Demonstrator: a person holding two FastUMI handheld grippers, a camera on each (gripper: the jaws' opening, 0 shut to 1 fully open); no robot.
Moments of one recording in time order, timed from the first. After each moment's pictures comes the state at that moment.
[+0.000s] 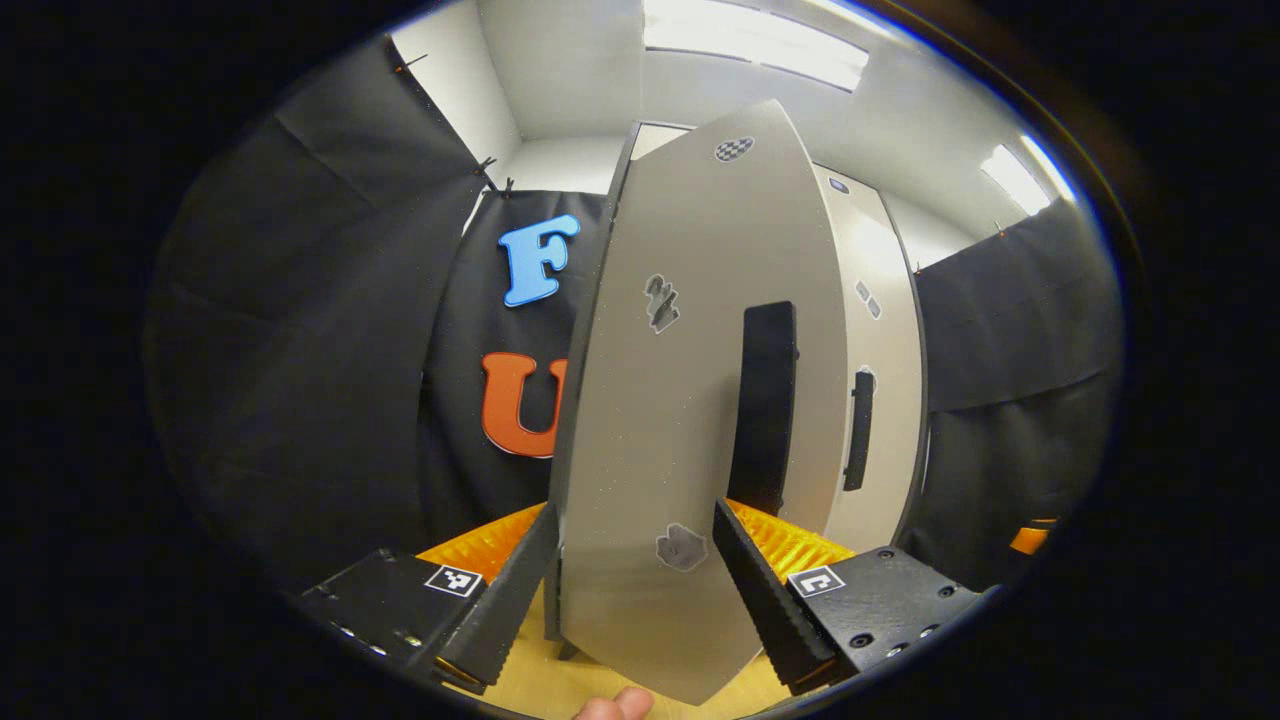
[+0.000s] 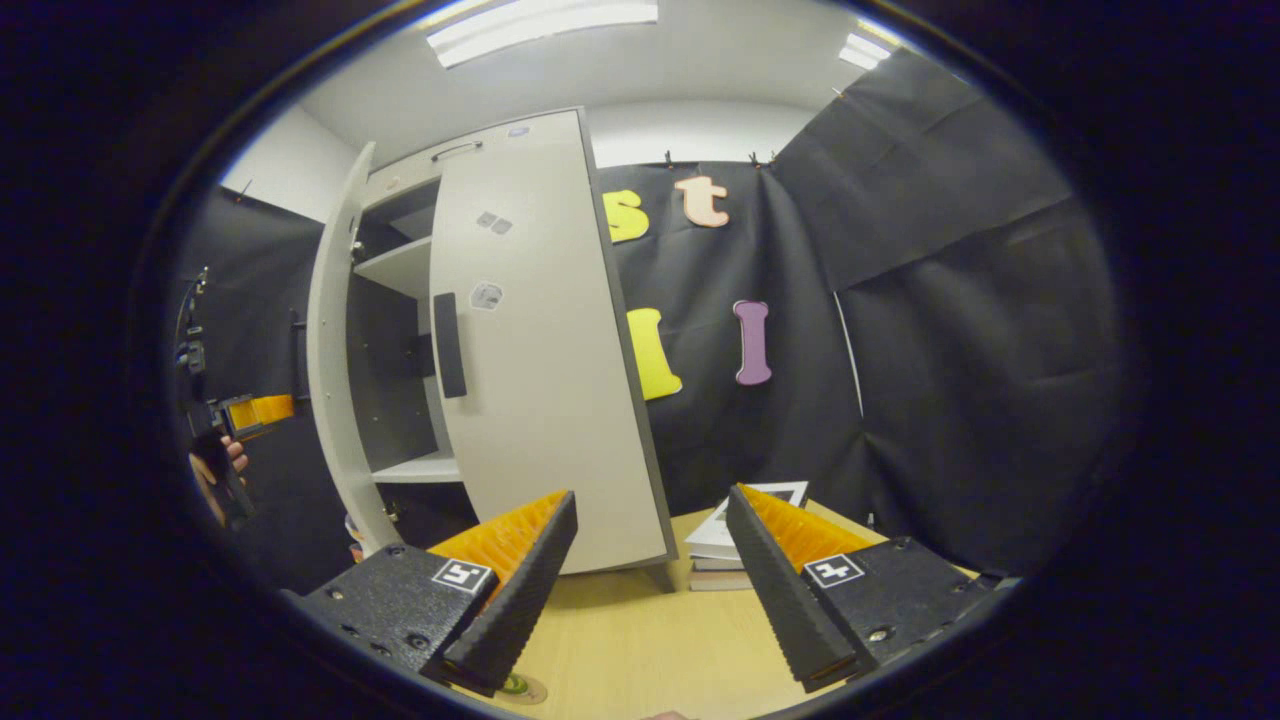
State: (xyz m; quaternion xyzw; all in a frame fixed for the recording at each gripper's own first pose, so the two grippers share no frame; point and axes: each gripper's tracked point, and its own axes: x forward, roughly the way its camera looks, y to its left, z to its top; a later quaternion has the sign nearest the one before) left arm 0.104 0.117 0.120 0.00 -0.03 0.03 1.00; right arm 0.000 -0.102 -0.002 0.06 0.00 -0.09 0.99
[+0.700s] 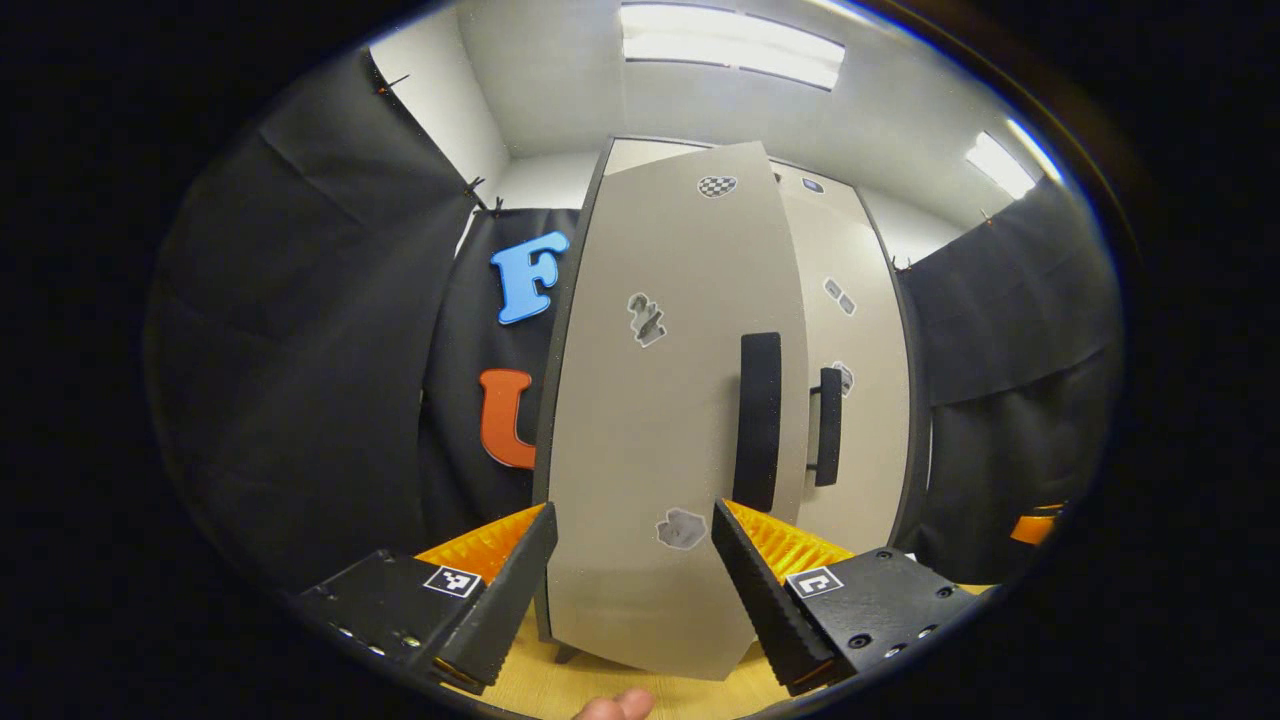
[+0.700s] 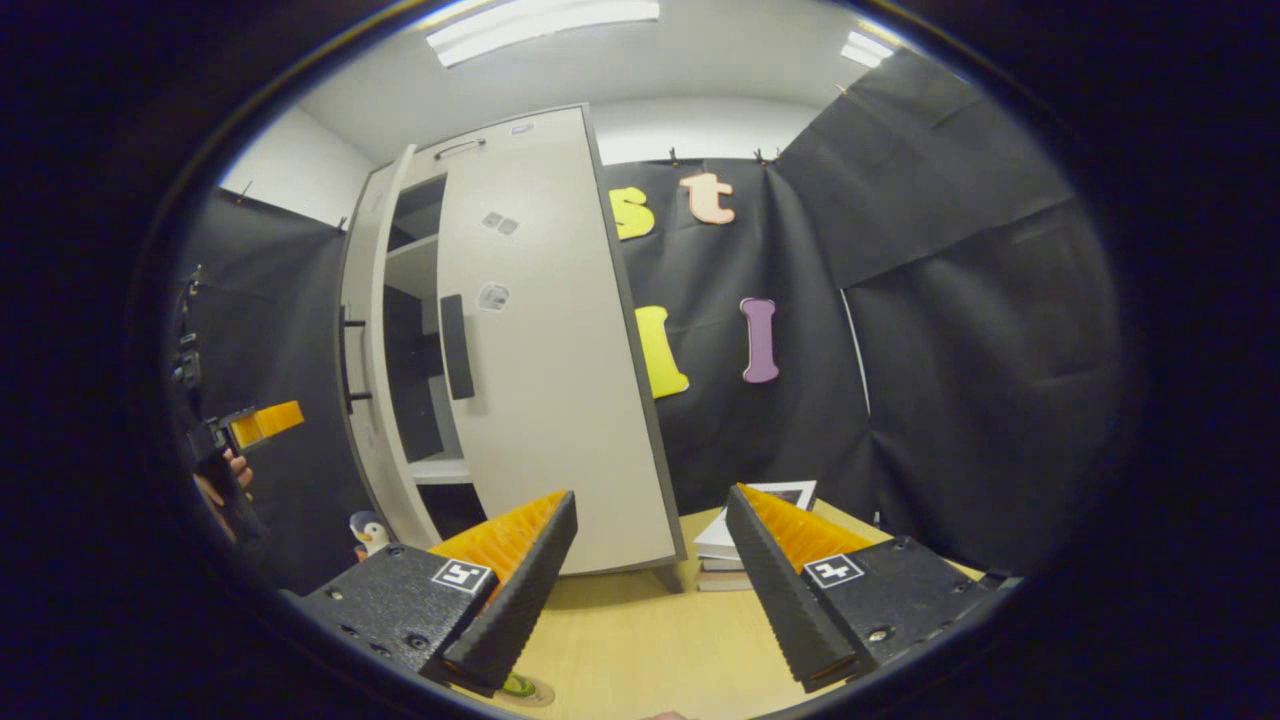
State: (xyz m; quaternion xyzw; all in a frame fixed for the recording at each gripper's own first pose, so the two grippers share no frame) left arm 0.082 0.098 0.103 0.03 -0.04 0.05 1.00; right arm 0.016 -0.082 -0.004 0.06 0.02 -0.06 1.00
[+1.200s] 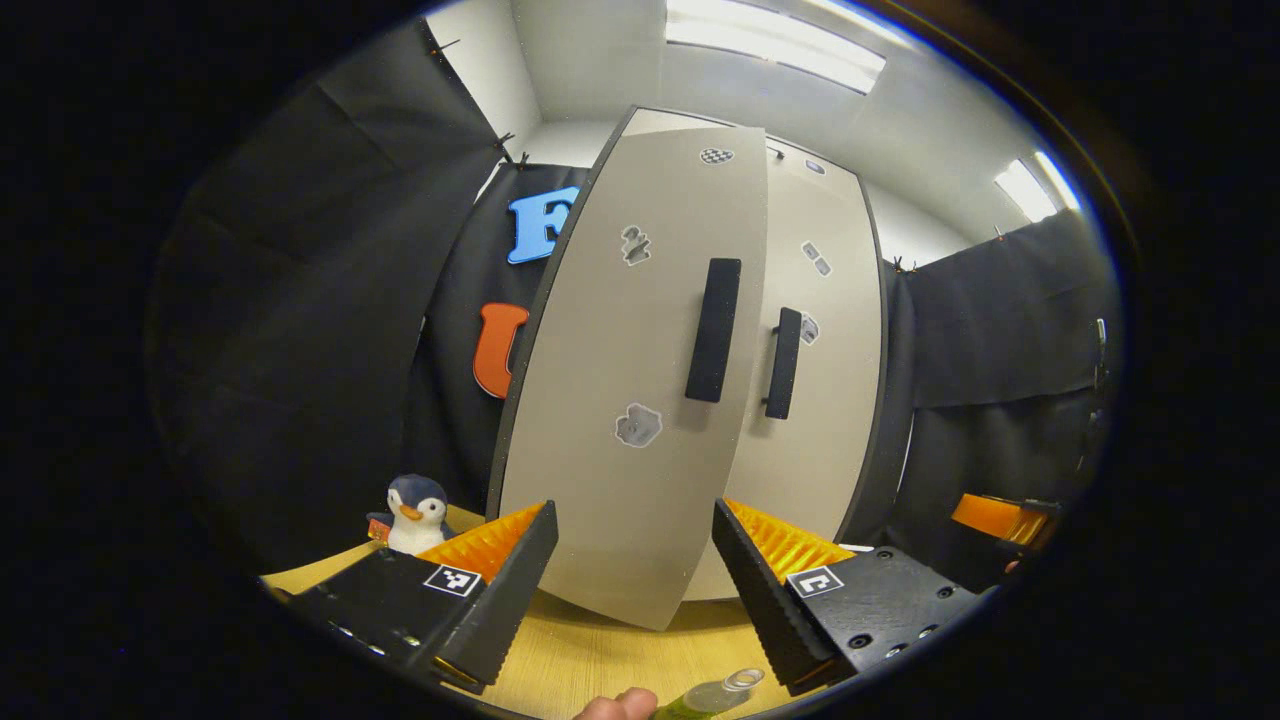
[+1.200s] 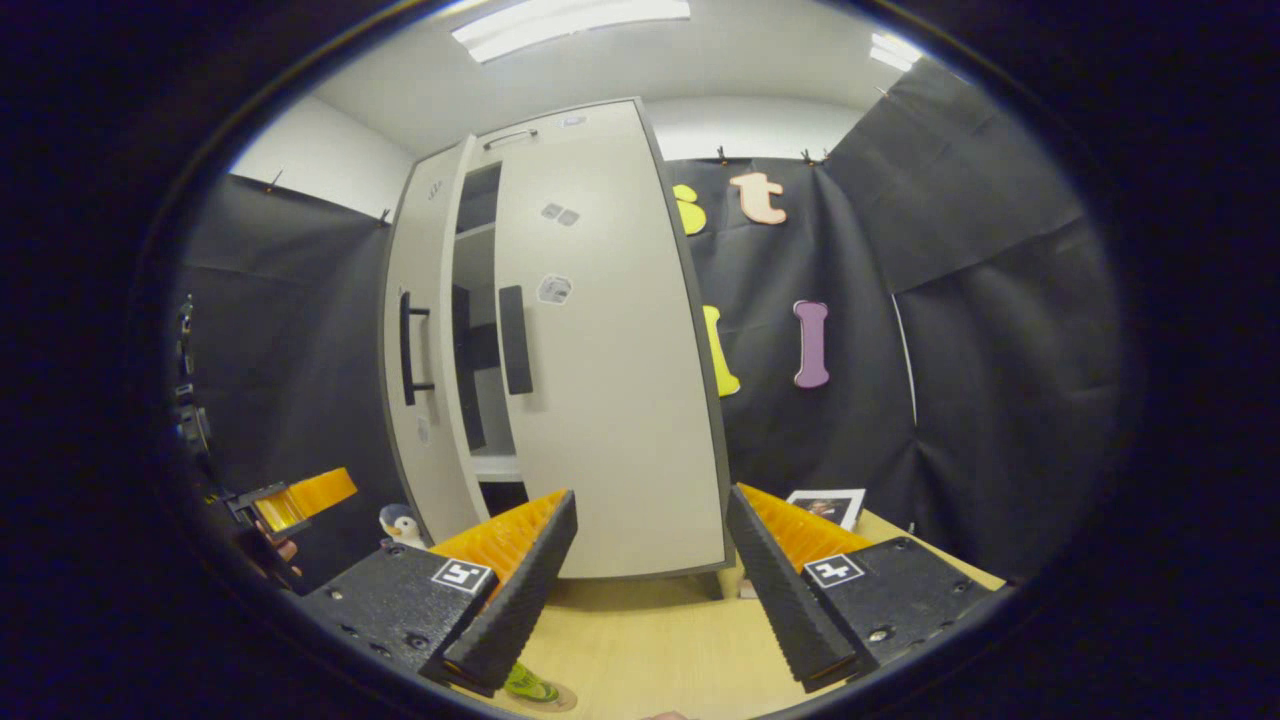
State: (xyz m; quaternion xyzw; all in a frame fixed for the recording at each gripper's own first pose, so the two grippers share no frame) left arm 0.045 0.053 0.024 -0.03 -0.01 0.04 1.00; right arm 0.031 -0.039 -0.005 0.04 0.02 -0.01 1.00
